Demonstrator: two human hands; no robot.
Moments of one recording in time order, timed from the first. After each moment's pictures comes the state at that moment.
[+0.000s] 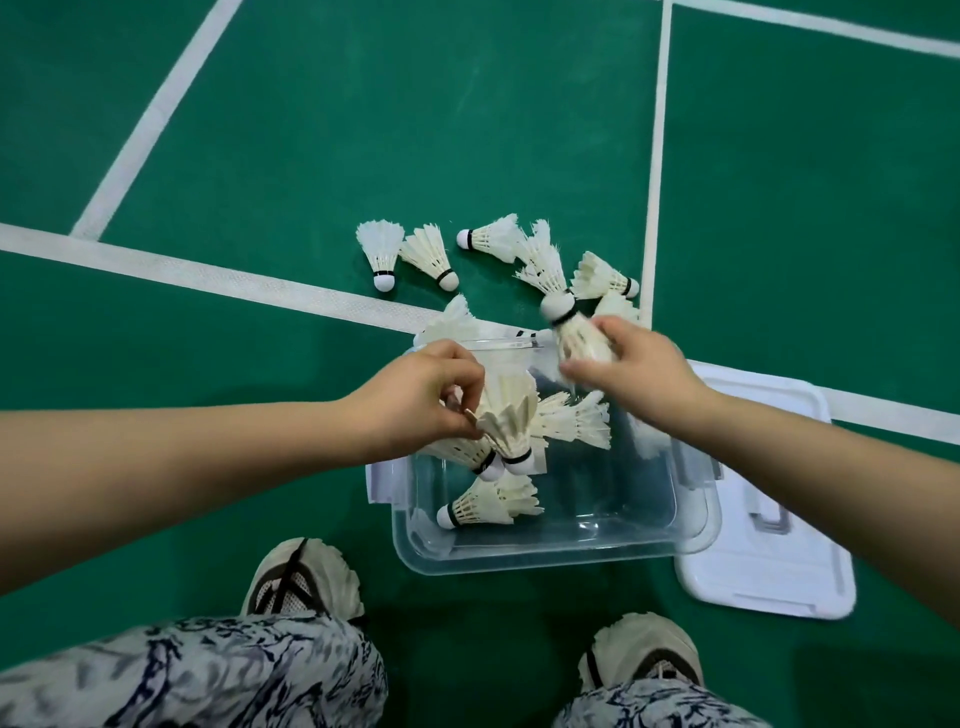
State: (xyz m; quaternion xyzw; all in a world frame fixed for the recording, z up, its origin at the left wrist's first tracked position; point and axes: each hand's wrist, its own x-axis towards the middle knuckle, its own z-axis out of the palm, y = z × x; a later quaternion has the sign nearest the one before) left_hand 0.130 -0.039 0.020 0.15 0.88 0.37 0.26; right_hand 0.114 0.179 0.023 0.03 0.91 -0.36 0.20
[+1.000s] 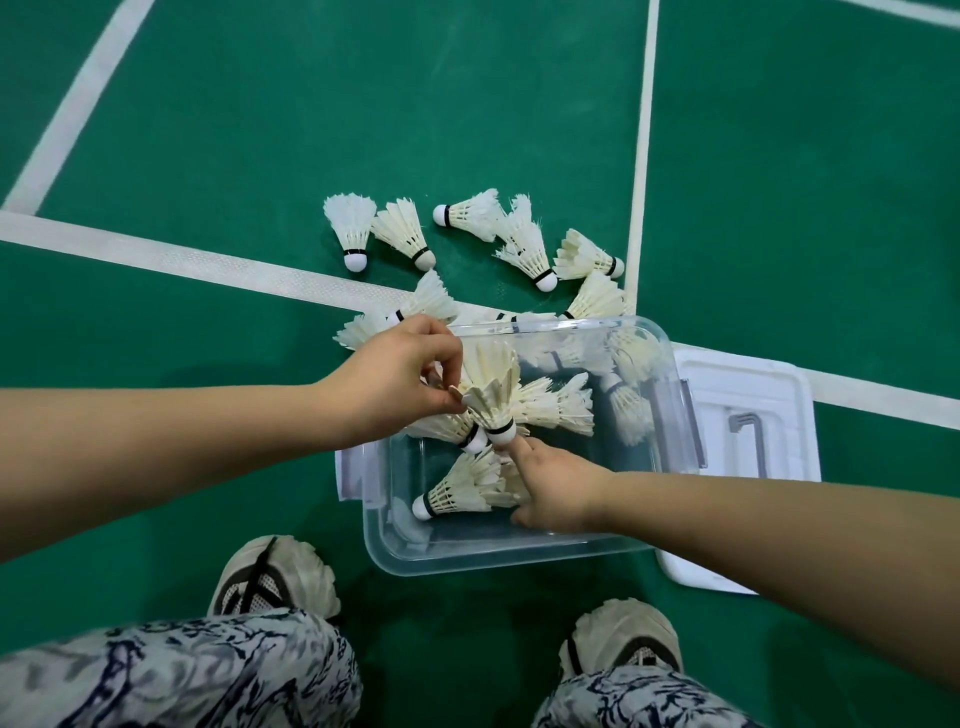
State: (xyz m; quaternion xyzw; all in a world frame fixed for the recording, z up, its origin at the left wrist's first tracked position) left_hand 0.118 -0.033 0.004 0.14 0.89 0.37 0.24; right_hand 0.176 0.158 -0.062 -0.15 0.86 -0.15 0.46
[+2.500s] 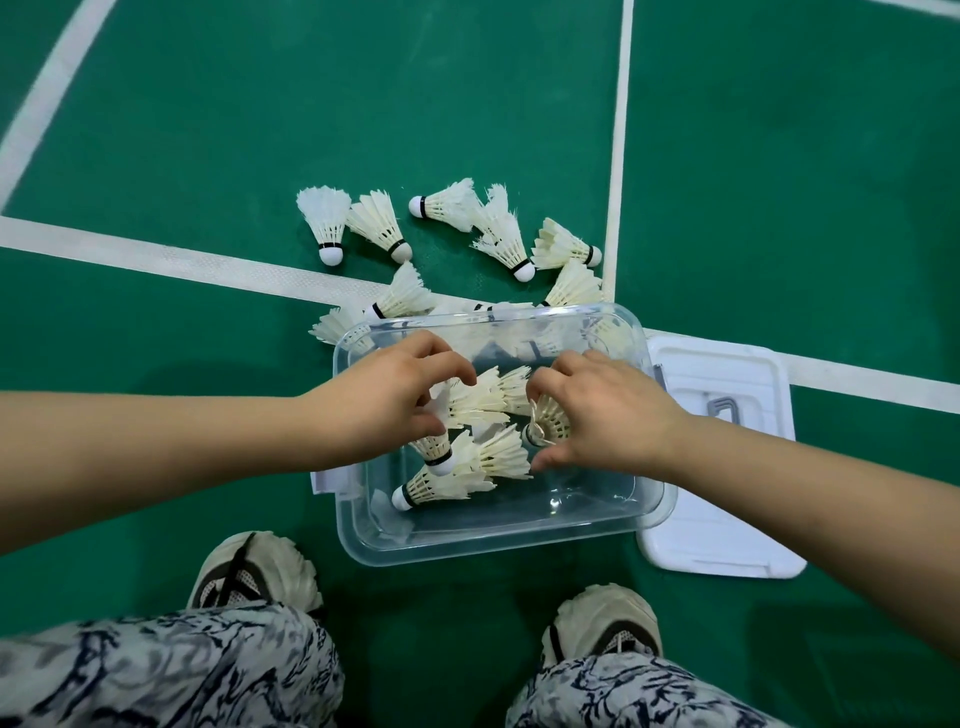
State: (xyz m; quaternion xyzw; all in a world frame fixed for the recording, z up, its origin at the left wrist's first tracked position) left_hand 0.132 -0.023 0.006 0.23 0.88 0.27 0.30; right_hand 0.143 0.199 0.007 -0.22 0.93 -0.03 0.28
